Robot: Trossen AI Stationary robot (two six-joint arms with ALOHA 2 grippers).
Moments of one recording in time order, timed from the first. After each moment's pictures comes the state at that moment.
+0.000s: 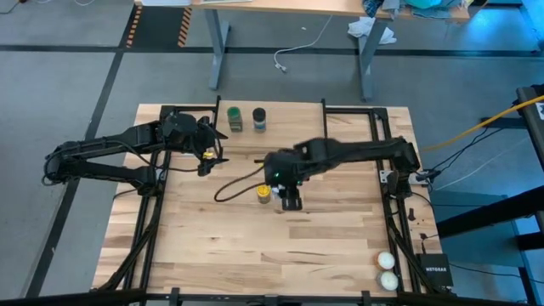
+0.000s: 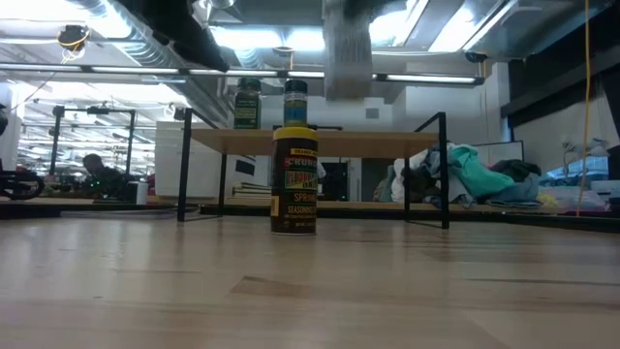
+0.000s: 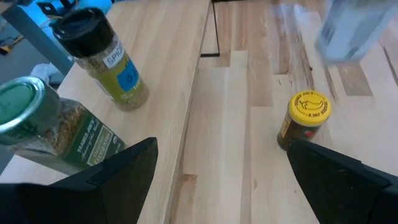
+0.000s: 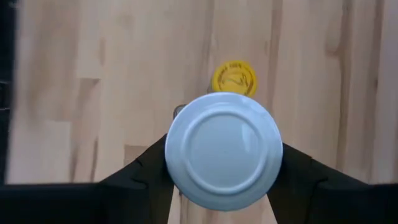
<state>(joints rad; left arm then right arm) 0.27 0.93 0.88 -0.54 0.01 0.22 0.11 1.92 1.98 -1.24 -0.02 0.05</state>
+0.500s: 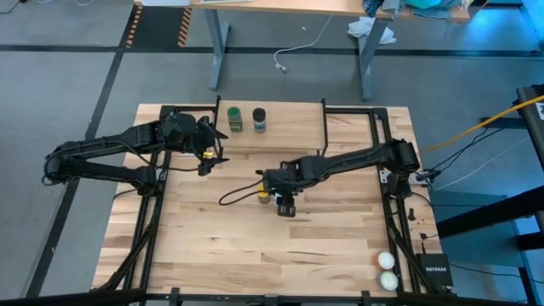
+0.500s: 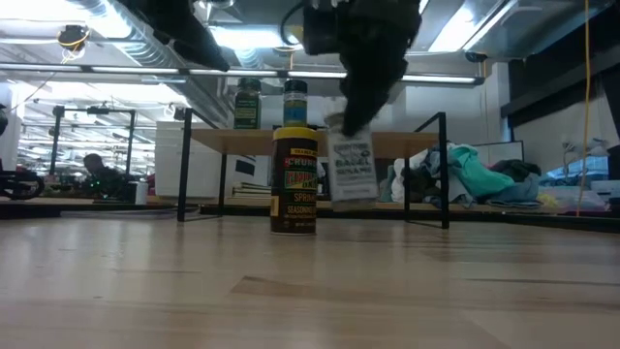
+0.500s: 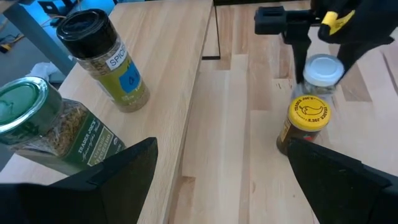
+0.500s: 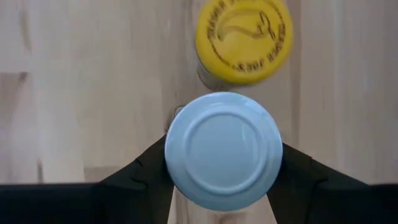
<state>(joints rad) 0.27 0.93 0.88 -0.53 0.01 0.20 0.11 1.92 1.57 -0.89 0.02 0.17</state>
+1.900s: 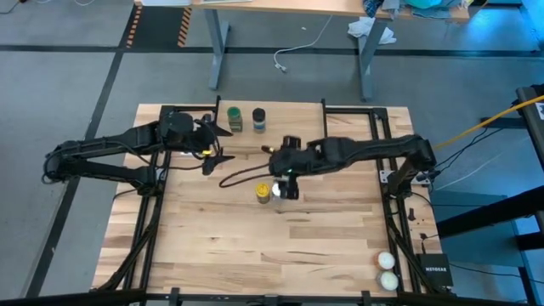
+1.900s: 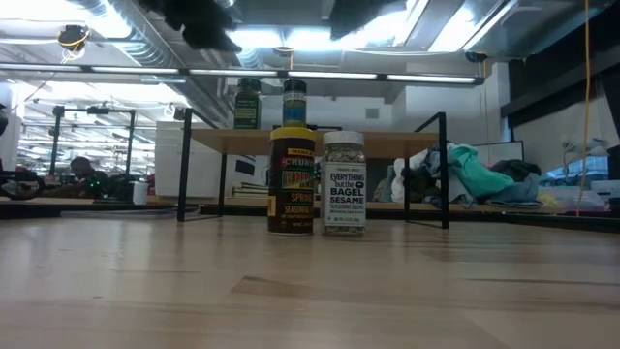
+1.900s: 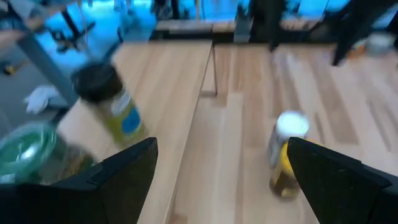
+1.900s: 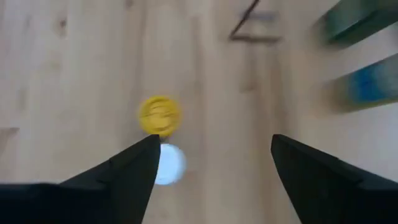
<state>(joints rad) 0.24 0.93 0.88 -0.37 0.02 0.13 0.11 1.77 1.80 -1.01 0.26 0.01</state>
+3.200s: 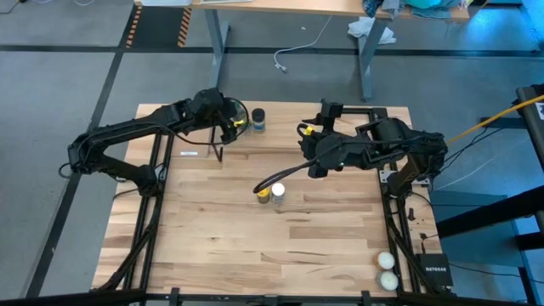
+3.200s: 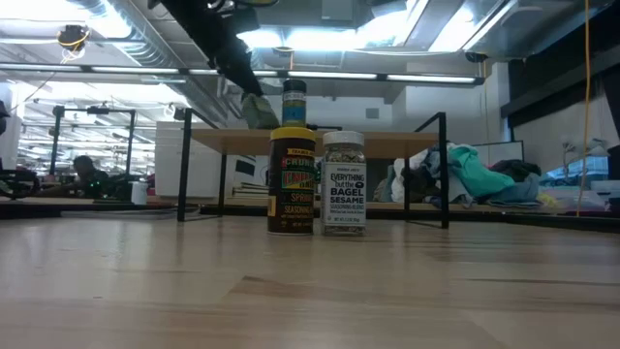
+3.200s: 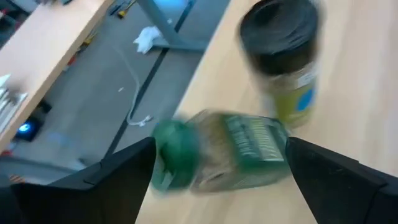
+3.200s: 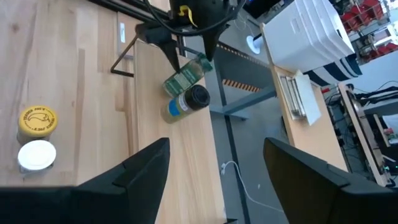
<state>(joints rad) 0.45 1.27 1.12 -0.48 -0.27 0.34 0.25 1.75 2.35 -1.45 0.77 -0.15</state>
